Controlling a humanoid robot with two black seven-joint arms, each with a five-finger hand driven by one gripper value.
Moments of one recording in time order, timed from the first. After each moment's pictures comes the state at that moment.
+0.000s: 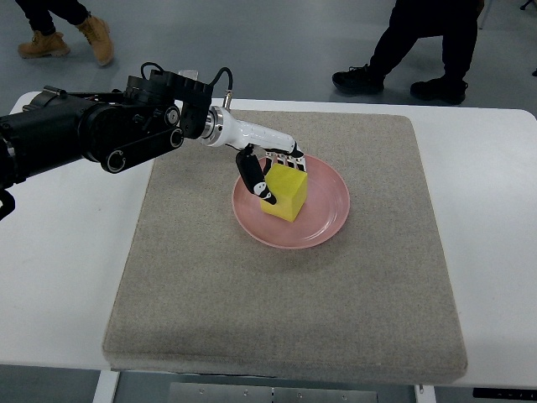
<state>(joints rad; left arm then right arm) -1.40 0.20 0.20 -0.75 1.10 -0.38 -0.37 0.03 0.00 -0.09 0.13 -0.07 -0.08 0.00</state>
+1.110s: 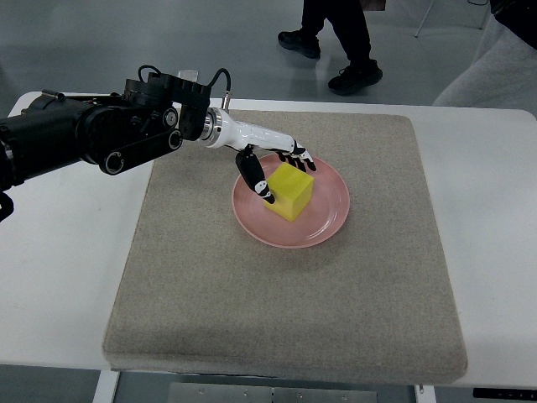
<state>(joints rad) -1.39 0.21 0.19 -0.76 1.09 -0.37 -0.37 0.03 0.00 -0.09 0.13 -0.07 -0.08 0.00</state>
